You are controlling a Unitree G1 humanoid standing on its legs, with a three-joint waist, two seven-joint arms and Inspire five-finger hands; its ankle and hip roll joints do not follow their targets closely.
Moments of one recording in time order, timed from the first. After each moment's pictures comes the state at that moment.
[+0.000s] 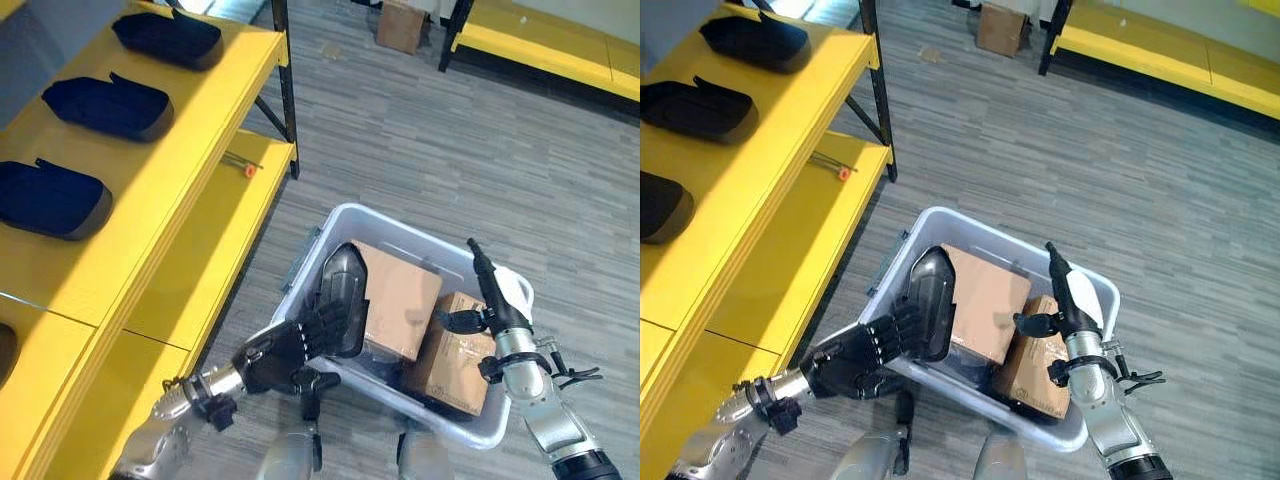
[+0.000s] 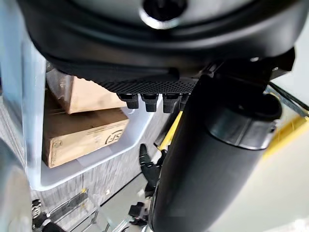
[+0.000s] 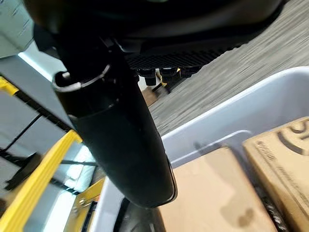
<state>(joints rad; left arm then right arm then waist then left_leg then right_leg) 0.18 0.61 -0.18 0.01 -0.81 0.07 -0.75 -0.02 -0.52 0.16 0.04 -0.24 0.02 -0.22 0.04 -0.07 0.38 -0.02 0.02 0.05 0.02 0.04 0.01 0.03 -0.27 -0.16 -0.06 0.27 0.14</state>
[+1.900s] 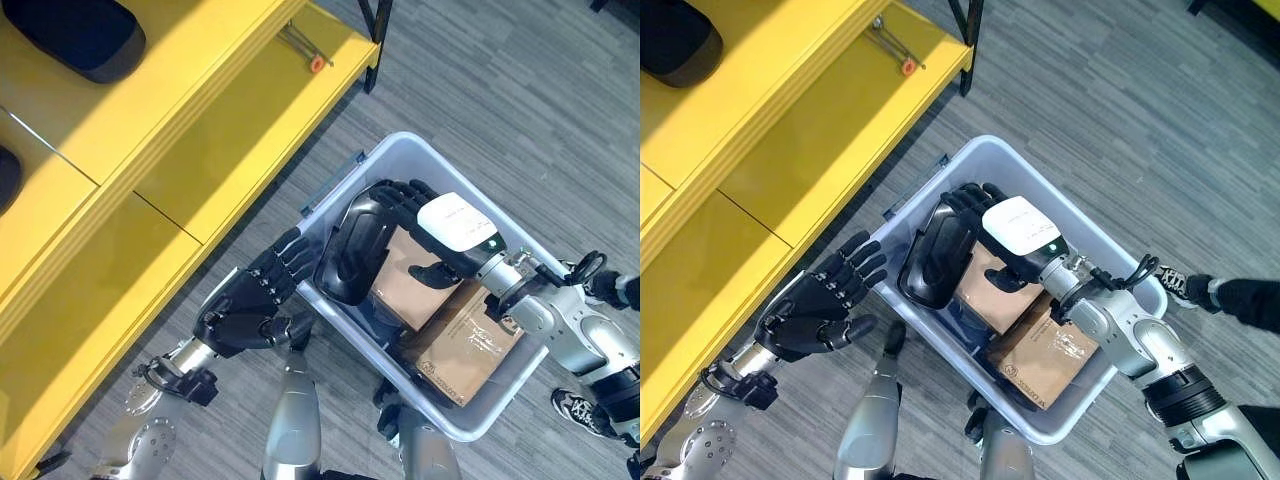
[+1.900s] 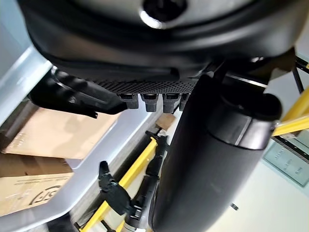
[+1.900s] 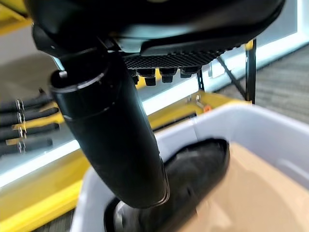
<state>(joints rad) 0.14 0.64 -0.05 -0.10 -0.97 -0.12 -0.60 -0.43 -0.87 0.38 0.04 -0.63 -0.32 -0.06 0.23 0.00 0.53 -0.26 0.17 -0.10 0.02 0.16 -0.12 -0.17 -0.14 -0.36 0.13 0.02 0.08</state>
